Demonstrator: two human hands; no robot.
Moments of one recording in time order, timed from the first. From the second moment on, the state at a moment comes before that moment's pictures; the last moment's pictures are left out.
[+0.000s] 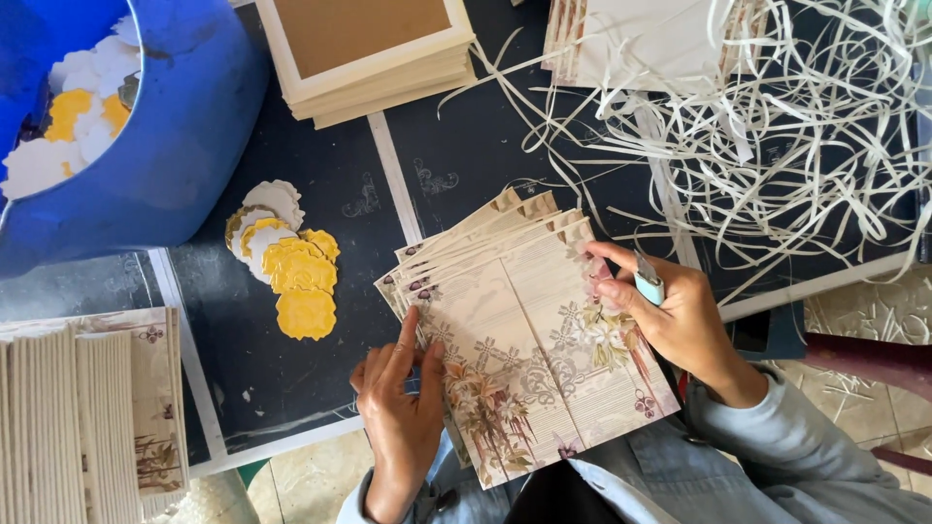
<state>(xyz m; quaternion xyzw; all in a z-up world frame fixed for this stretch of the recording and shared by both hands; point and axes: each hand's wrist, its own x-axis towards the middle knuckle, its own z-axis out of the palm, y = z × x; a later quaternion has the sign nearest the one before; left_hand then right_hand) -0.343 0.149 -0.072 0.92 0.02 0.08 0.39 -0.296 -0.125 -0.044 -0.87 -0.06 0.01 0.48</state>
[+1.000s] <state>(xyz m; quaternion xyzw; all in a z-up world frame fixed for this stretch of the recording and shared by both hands) -0.078 0.159 -0.070 0.91 -0.24 0.34 -0.02 0.014 -0.287 -0.091 -0.96 0.15 -0.10 0.21</state>
